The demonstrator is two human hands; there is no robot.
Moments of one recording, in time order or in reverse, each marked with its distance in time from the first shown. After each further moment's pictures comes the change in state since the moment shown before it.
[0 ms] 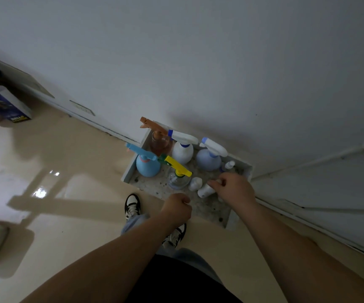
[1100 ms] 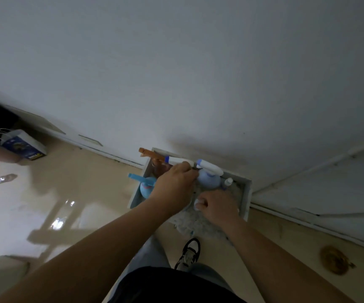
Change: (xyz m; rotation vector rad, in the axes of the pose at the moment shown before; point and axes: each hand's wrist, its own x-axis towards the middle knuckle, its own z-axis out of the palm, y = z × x) left_hand -0.038 0.119 -0.070 0.919 0.347 0.933; right_hand 0.002 -0.031 0.018 -0.084 -0.051 -0.251
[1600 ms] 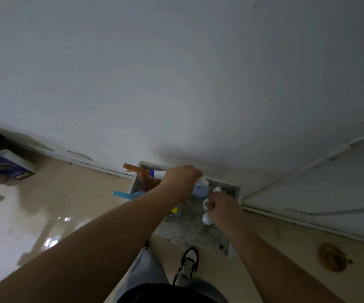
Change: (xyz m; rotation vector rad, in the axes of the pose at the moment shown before) left_hand 0.093 0.021 0.013 0.256 -0.431 -0.047; right_hand 0.004 0.037 -0.022 0.120 0.083 0.298
